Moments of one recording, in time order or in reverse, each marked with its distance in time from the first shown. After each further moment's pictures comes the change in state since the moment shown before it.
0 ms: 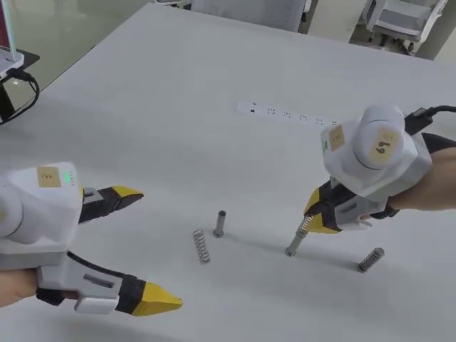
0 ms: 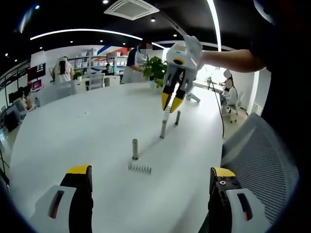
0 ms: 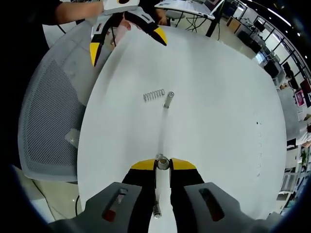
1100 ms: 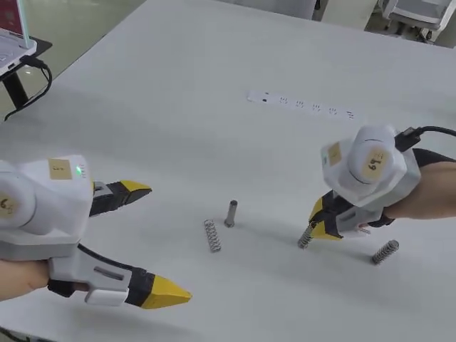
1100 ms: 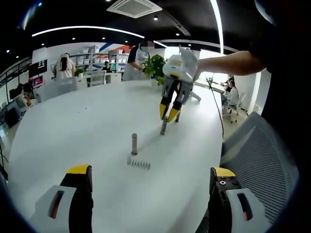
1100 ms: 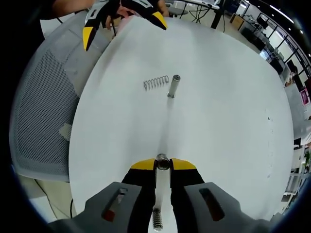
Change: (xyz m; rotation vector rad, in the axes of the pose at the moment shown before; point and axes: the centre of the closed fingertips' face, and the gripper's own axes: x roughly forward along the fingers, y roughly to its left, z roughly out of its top) left arm 0.001 0.000 -0.009 -0.022 0.019 0.006; right arm 0.042 0.002 -0.021 -0.004 0.019 0.045
